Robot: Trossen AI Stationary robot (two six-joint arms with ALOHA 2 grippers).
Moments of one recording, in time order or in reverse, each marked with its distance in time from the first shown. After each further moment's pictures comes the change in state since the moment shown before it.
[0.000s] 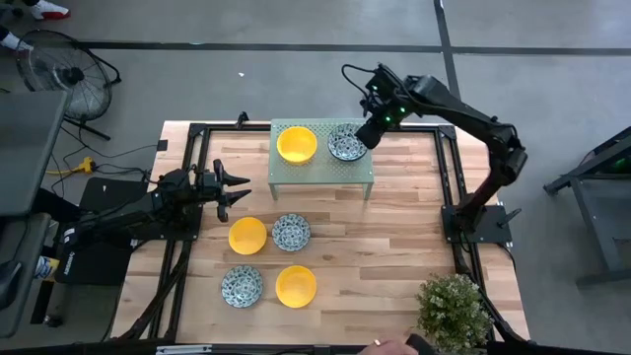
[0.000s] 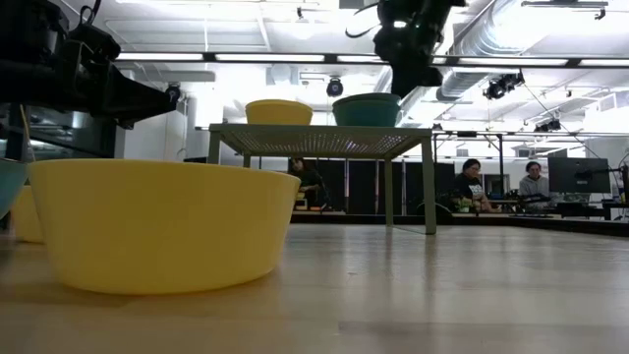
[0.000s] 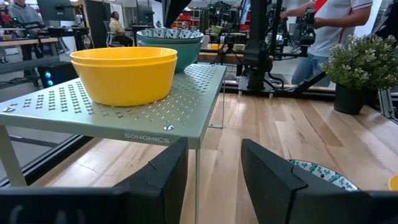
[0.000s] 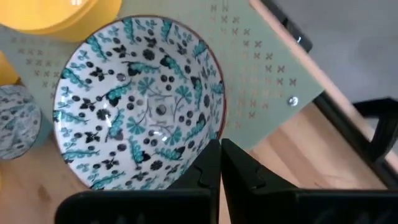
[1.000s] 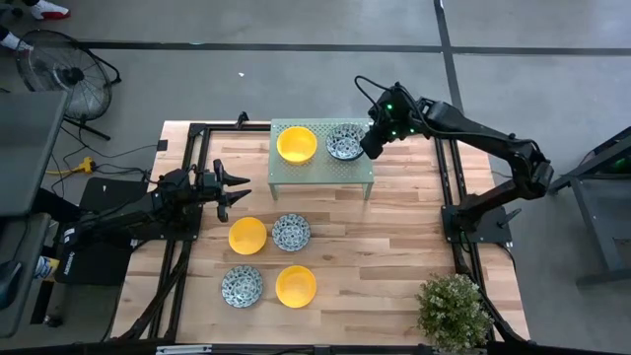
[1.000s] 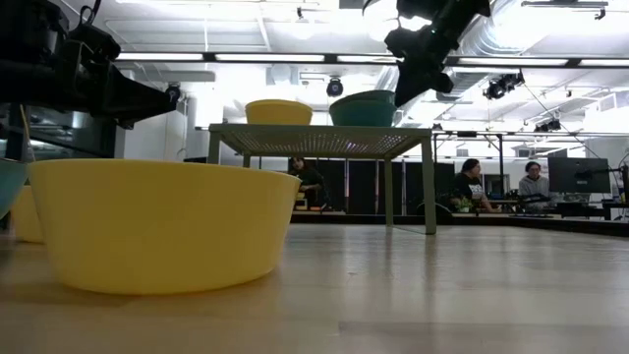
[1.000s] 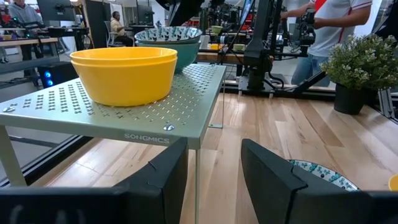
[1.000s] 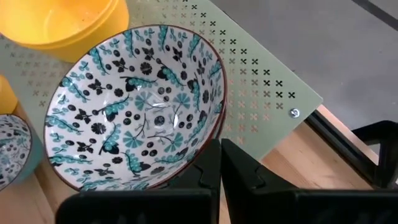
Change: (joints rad) left arm 0.000 0.000 0.000 0.000 0.000 0.000; right arm 0.049 -0.225 -0.373 0.380 0.077 0.060
